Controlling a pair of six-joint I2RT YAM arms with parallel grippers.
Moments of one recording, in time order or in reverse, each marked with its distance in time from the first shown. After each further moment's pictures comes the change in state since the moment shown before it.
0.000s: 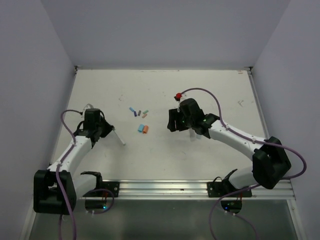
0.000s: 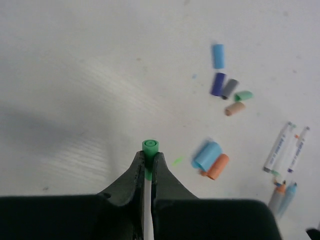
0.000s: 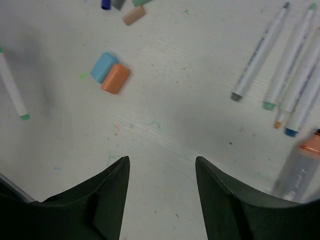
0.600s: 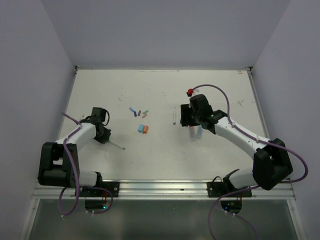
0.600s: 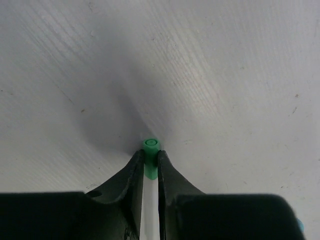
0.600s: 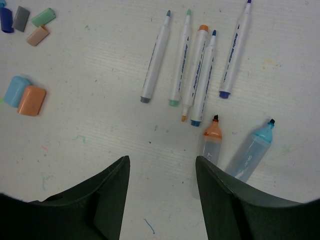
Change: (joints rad) left arm -0.005 0.265 0.101 -0.254 -0.215 -0.274; right arm -0.134 -0.013 0.000 -0.058 0.080 -0.064
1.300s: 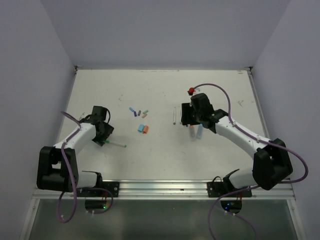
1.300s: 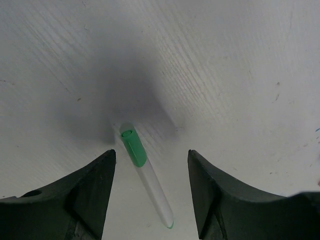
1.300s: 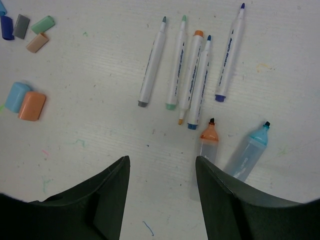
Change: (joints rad) left arm -0.028 -0.055 0.027 -0.037 -0.010 -0.002; right arm -0.017 0.000 0.010 0.000 -0.005 0.000
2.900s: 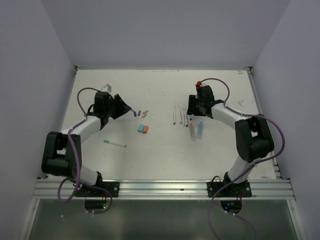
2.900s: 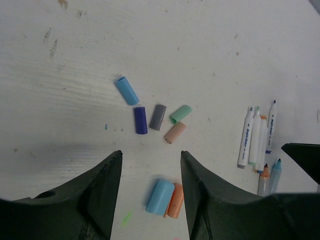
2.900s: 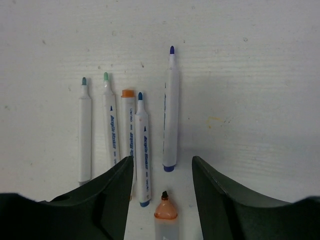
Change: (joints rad) left arm -0.040 0.232 0.098 0.675 0.504 0.468; right arm -0.206 0.373 0.120 0.160 -0.060 0.011
